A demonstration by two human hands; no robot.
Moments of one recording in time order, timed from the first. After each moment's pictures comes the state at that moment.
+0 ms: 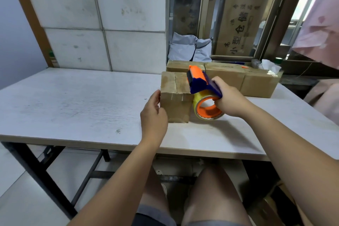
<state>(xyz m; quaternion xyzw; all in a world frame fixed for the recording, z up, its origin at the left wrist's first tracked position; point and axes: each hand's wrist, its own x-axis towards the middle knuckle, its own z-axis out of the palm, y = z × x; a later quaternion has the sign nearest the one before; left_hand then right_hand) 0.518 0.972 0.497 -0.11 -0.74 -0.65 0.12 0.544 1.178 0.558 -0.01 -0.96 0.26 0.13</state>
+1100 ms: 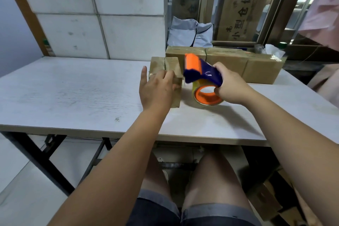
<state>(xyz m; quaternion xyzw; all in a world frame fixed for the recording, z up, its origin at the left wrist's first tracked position) 0.478 0.987 0.509 -0.19 -0.91 -0.12 0.35 0.540 1.182 0.548 -0.02 -0.95 0.28 0.15</state>
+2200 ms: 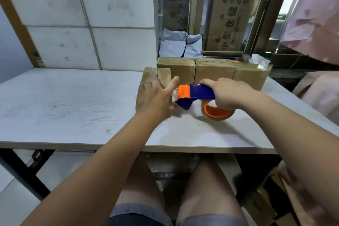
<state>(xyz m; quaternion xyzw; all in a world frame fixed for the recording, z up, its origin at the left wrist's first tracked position) 0.485 0.991 0.528 -0.26 -0.93 -0.01 0.26 0.553 1.187 0.580 -0.04 -1.00 -0.06 0.02</state>
